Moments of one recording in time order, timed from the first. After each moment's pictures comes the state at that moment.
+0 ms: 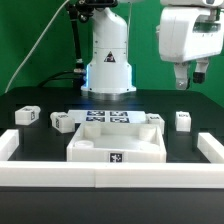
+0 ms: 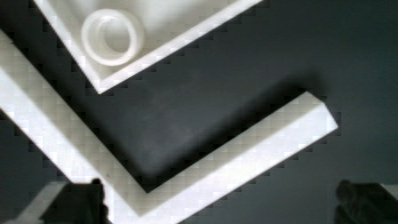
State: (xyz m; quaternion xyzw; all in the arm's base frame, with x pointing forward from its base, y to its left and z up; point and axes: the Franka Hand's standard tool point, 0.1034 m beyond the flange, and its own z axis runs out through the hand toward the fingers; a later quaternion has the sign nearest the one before) arm 0.554 0.104 0.132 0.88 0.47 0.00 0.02
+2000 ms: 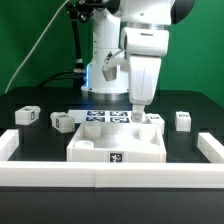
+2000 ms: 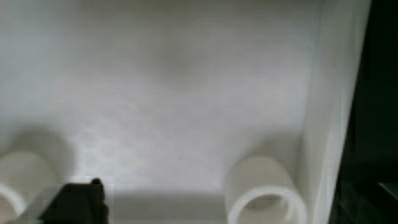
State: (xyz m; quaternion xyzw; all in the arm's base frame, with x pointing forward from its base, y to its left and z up) arm 0.480 0.021 0.044 0.73 0.68 -0.02 0.01
